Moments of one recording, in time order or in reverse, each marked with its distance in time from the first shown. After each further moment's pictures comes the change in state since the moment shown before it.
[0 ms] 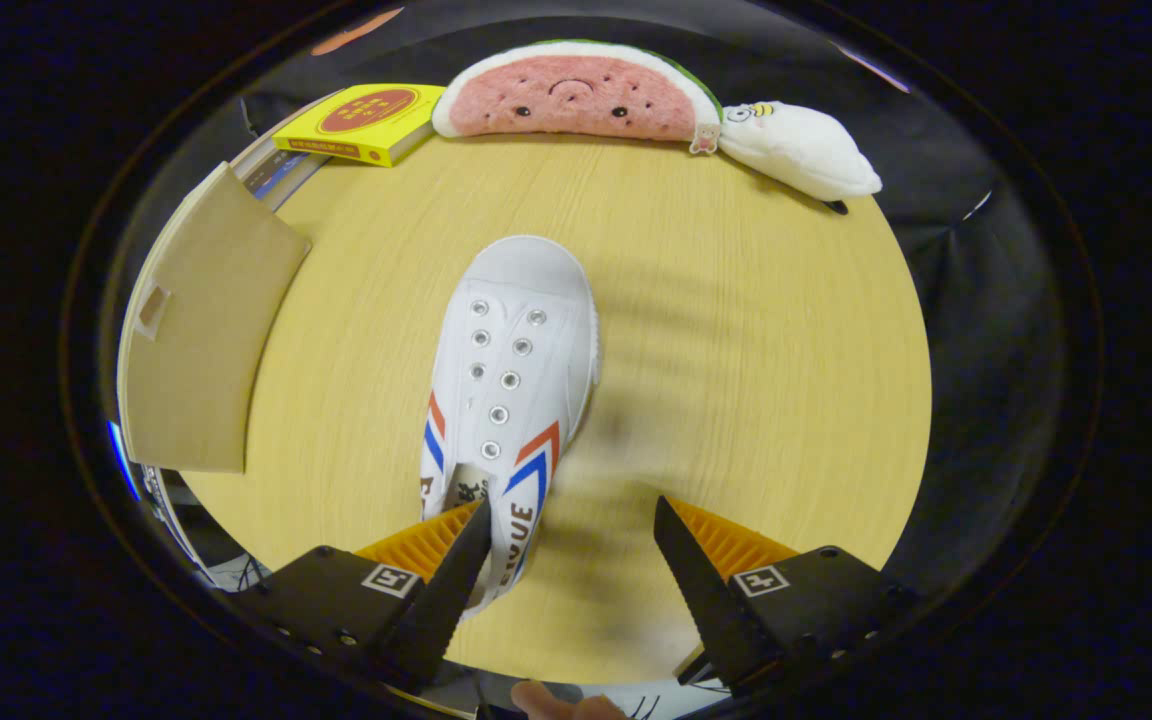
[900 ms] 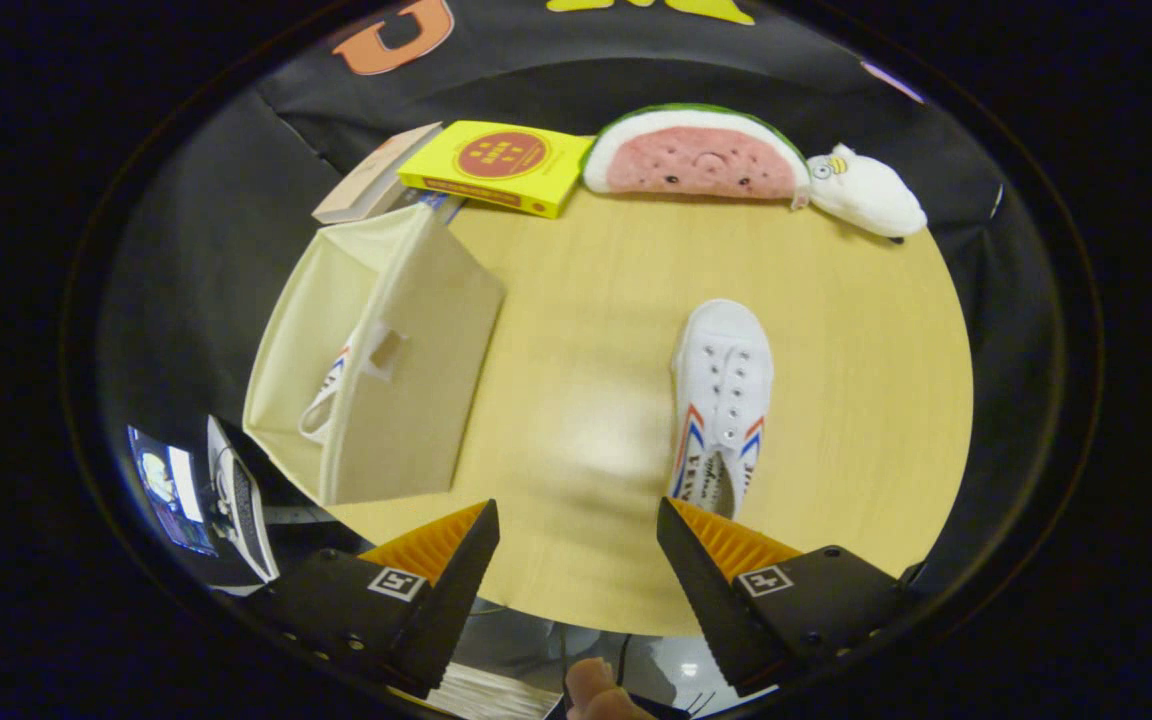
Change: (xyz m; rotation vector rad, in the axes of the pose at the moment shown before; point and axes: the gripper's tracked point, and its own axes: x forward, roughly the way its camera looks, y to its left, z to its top) arm -0.115 0.109 -0.015 0.058 -0.001 0.226
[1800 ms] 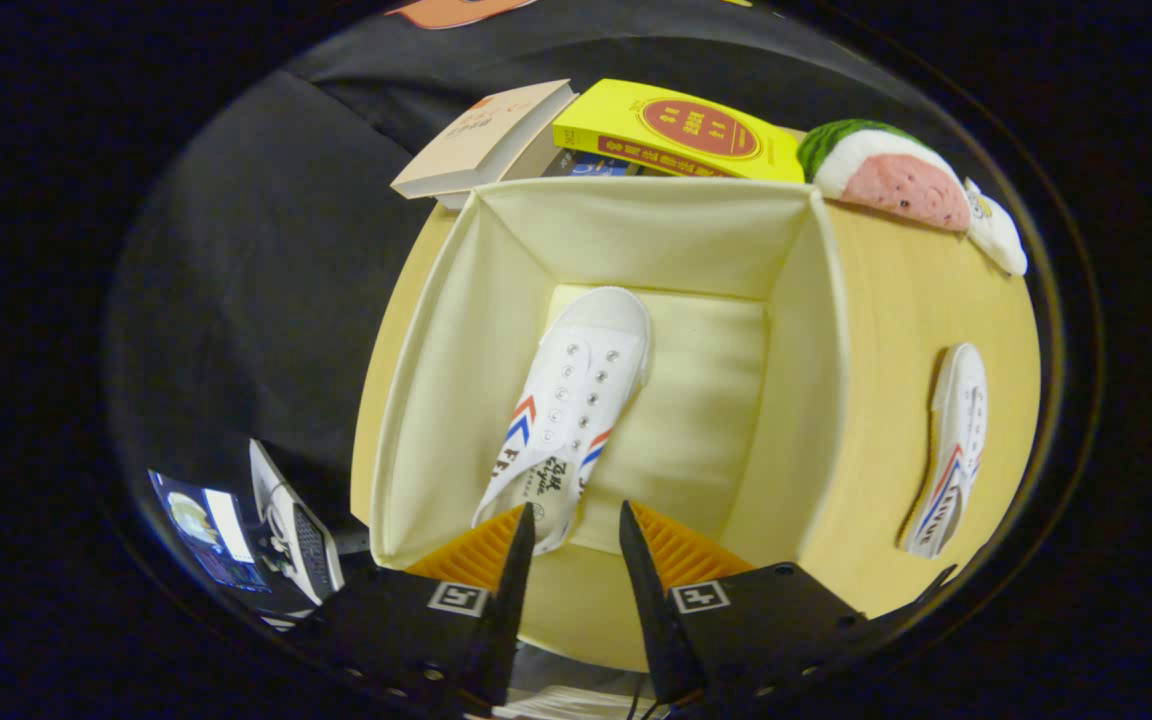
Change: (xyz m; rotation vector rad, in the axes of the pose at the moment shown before) arm 0.043 0.267 0.046 -0.069 0.041 0.136
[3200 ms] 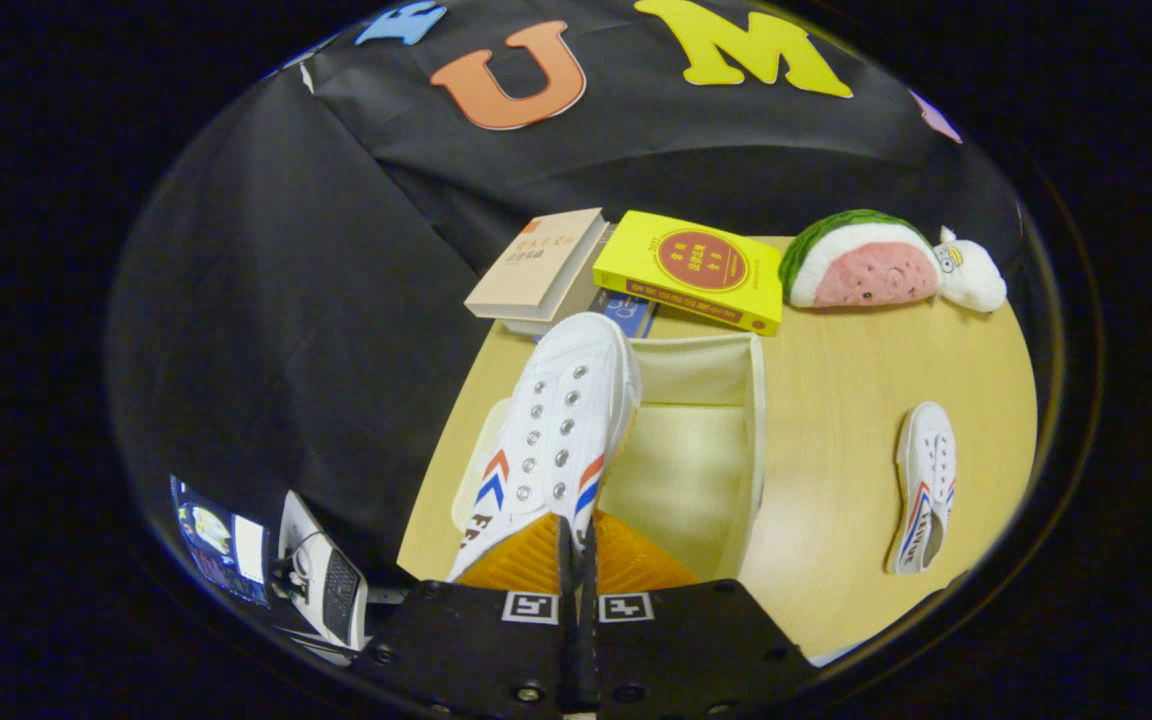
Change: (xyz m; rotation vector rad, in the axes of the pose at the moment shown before) arm -0.048 0.022 0.032 0.030 -0.360 0.085
